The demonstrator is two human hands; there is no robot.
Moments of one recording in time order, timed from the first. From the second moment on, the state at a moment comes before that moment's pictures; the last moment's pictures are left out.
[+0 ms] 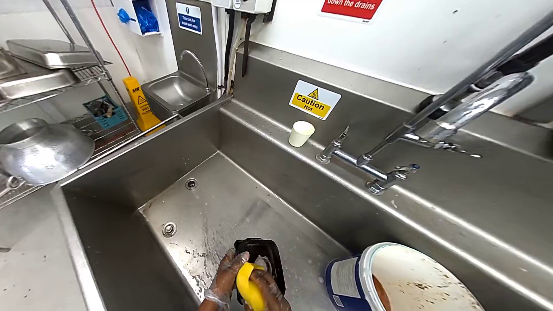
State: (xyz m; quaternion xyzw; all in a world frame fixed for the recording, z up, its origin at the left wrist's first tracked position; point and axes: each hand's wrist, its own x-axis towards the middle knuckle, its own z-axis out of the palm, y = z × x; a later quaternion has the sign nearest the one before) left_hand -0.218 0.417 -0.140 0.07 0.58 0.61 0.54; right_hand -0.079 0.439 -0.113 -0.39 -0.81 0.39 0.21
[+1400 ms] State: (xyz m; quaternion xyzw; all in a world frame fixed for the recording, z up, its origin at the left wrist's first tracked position) left_hand -0.210 0.415 -0.157 0.26 0.65 0.50 0.50; right_hand -0.087 0.480 -0.099 -0.35 -0.91 0.20 0.10
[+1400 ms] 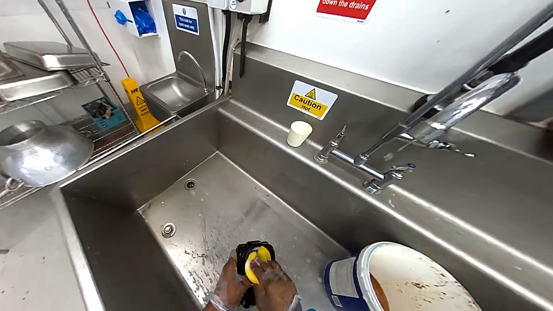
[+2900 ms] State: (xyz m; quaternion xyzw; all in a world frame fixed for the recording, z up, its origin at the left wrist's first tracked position) left_hand -0.206 0.419 -0.151 0.21 0.62 0.57 0.50; right_hand -0.087 0.493 -0.085 -0.54 -0.71 0.45 -0.05
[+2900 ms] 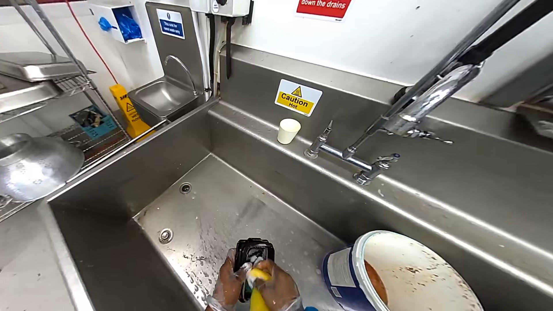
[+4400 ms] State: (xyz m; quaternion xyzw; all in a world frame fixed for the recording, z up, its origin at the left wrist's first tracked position) left_hand -0.218 0.411 -0.147 0.21 0.62 0.58 0.49; right_hand -0.058 0.450 -0.103 -0.46 -0.80 0.37 0.10
